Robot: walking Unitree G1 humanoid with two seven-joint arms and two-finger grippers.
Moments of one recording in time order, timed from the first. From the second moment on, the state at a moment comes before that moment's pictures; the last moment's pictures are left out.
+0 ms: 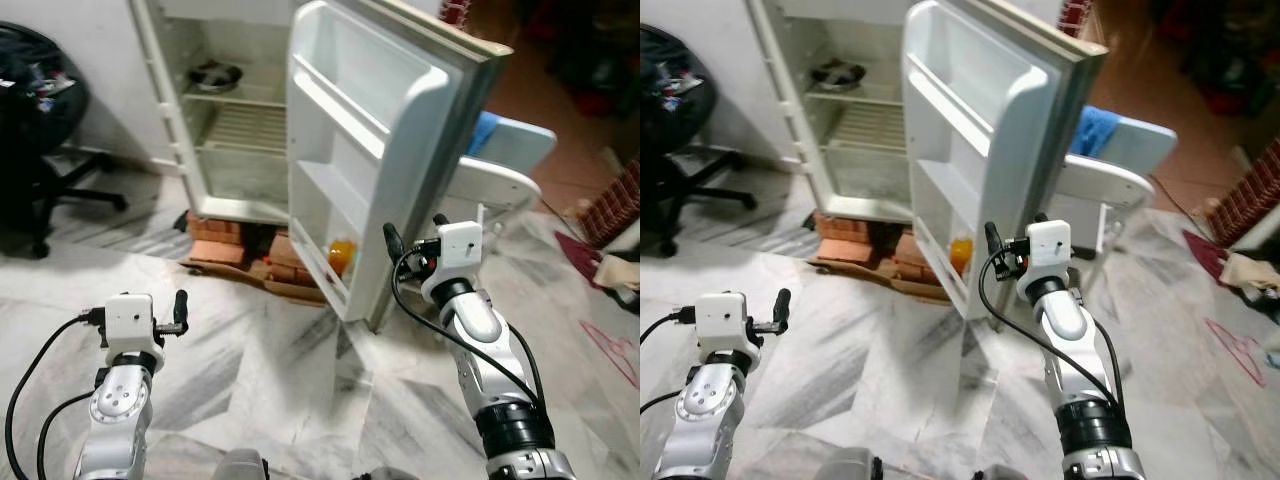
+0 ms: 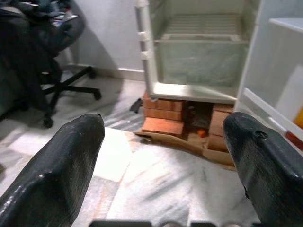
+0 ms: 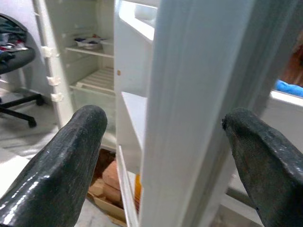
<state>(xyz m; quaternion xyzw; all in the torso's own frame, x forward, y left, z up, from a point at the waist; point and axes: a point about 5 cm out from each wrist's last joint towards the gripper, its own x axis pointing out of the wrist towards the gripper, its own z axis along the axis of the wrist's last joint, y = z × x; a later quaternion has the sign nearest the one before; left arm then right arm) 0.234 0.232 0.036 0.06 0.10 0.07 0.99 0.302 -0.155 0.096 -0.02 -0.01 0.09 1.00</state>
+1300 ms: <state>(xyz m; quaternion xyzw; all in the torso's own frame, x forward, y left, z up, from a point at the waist) 0.214 0.235 0.032 0.05 0.11 0.07 0.99 0.329 -0.179 0.106 0.02 -0.01 -0.01 1.00</state>
